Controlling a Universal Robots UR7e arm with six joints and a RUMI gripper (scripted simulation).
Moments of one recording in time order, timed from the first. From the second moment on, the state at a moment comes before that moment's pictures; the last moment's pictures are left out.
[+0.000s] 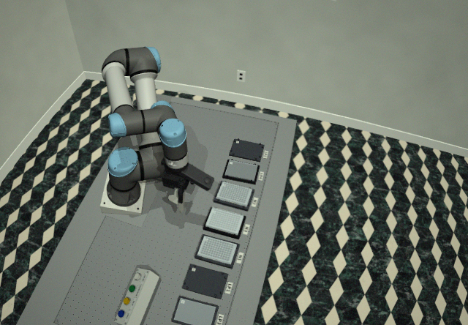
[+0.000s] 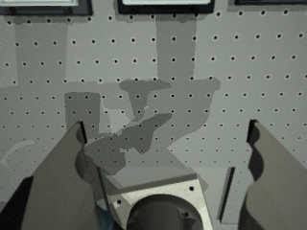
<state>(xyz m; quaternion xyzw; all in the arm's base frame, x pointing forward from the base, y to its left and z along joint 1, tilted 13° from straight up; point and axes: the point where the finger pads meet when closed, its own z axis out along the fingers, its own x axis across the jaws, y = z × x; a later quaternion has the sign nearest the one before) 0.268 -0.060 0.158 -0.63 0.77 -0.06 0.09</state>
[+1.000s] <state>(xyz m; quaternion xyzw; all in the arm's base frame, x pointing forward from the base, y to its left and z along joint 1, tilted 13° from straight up) 0.279 -0.059 0.099 -0.63 0.77 -0.06 0.09</state>
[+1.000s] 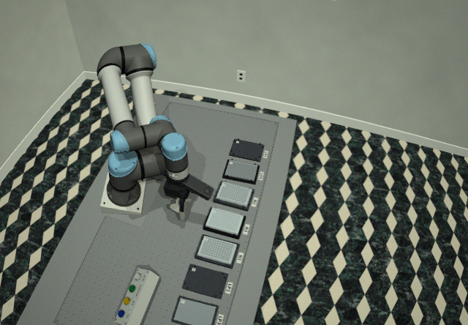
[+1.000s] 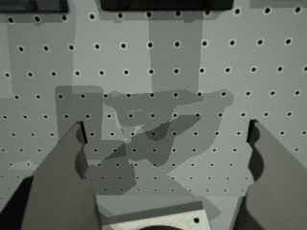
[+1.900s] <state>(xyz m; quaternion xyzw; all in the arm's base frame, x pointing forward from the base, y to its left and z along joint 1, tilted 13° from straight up) 0.333 0.008 0.113 -0.64 0.76 -0.06 0.10</state>
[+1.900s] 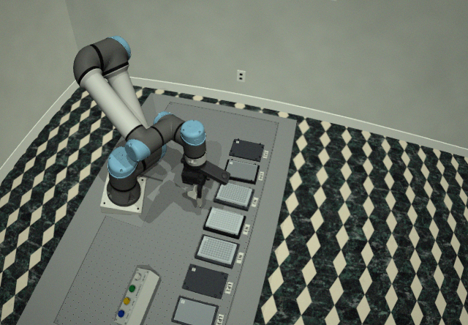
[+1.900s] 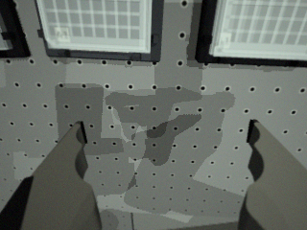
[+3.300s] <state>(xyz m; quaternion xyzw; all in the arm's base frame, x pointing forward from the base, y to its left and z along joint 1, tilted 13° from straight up) 0.451 0.149 0.143 -0.64 0.76 -0.06 0.09</state>
